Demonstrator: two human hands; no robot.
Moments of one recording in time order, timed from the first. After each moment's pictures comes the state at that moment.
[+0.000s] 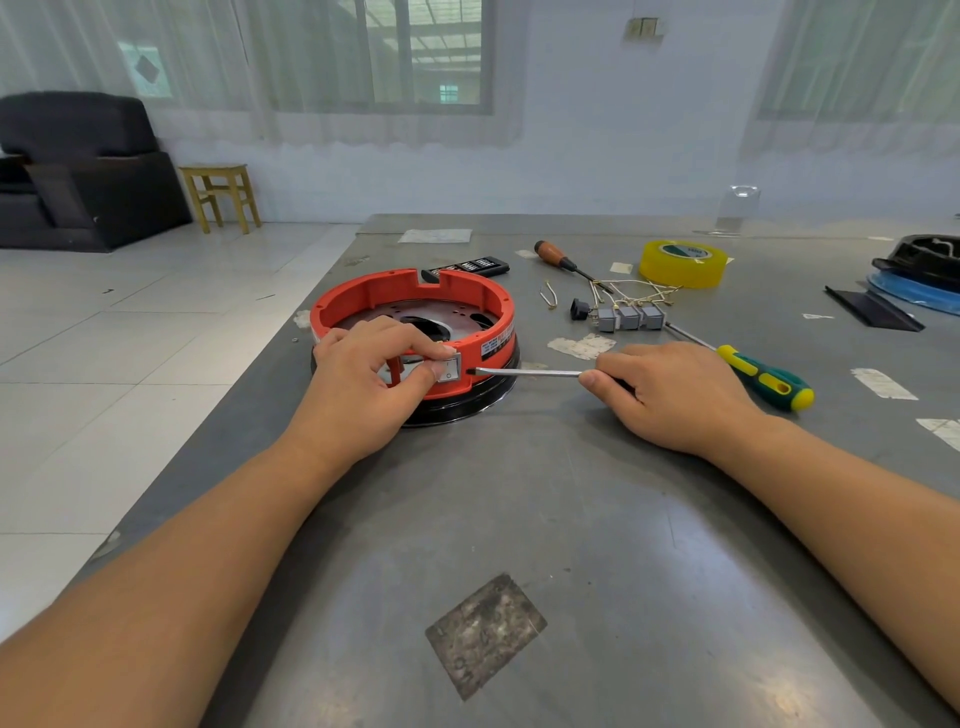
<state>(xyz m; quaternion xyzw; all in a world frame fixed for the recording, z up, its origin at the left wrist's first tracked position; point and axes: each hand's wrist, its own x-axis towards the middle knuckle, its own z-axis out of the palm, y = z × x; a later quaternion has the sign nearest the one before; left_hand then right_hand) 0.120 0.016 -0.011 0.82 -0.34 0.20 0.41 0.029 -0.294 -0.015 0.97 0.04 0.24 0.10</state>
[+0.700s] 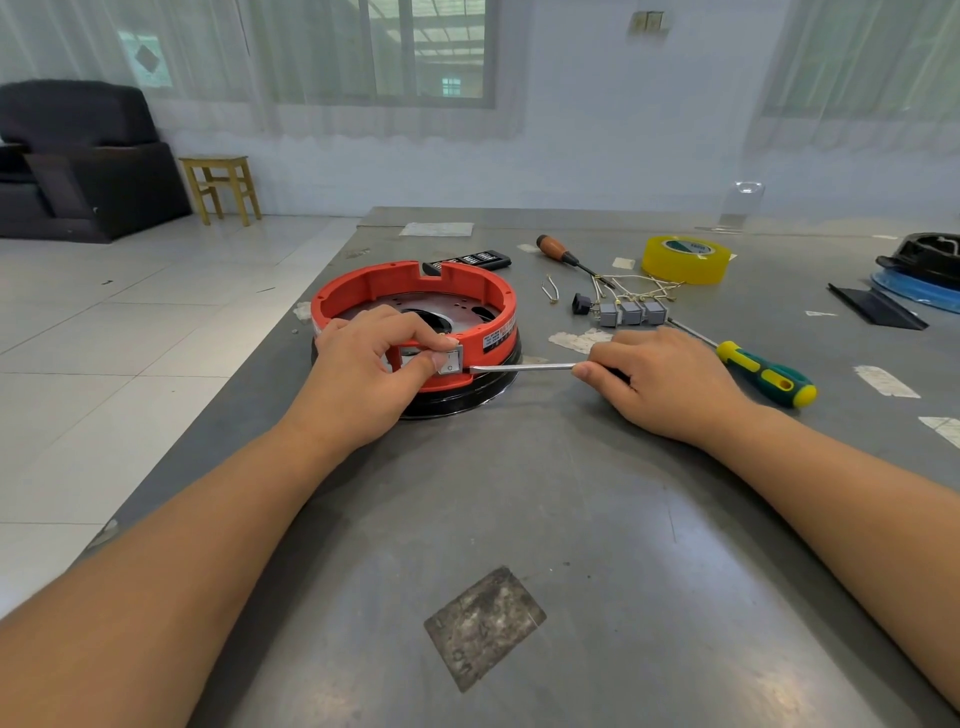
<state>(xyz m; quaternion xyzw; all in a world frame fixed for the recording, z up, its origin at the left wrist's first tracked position) 0.117 0.014 -0.003 0.84 -0.33 0.17 0.40 0.042 -0.296 -0.018 0.96 0.09 0.26 0.07</state>
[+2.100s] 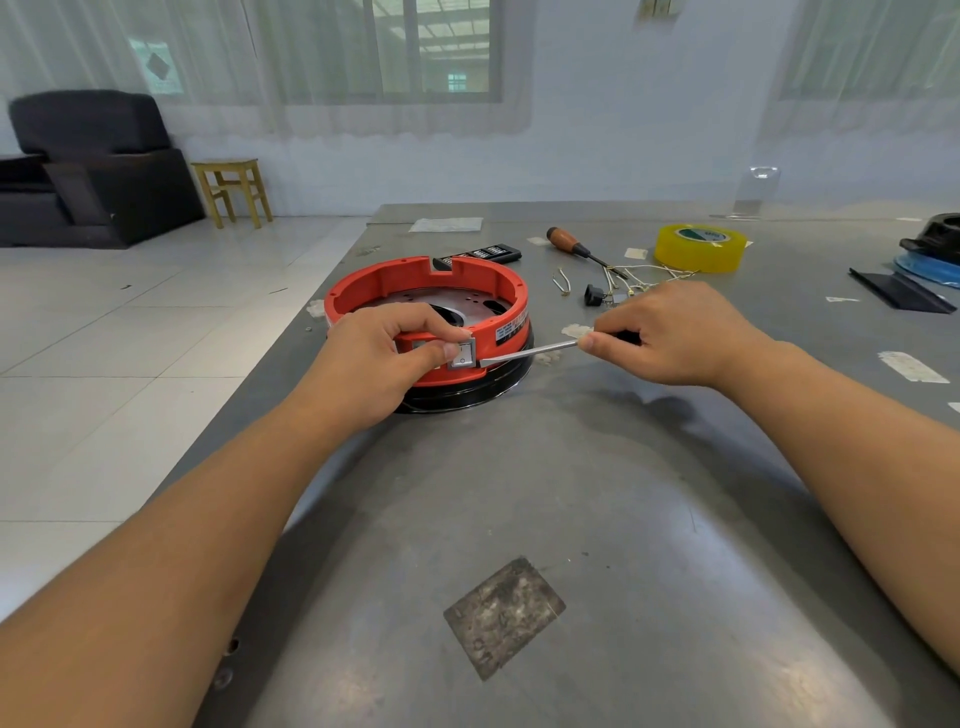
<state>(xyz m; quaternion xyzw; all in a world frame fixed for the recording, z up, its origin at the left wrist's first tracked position) 0.127 0.019 0.004 0.83 -0.34 0.08 0.45 0.063 -0.302 0.013 0.96 0.12 0.25 0.08</state>
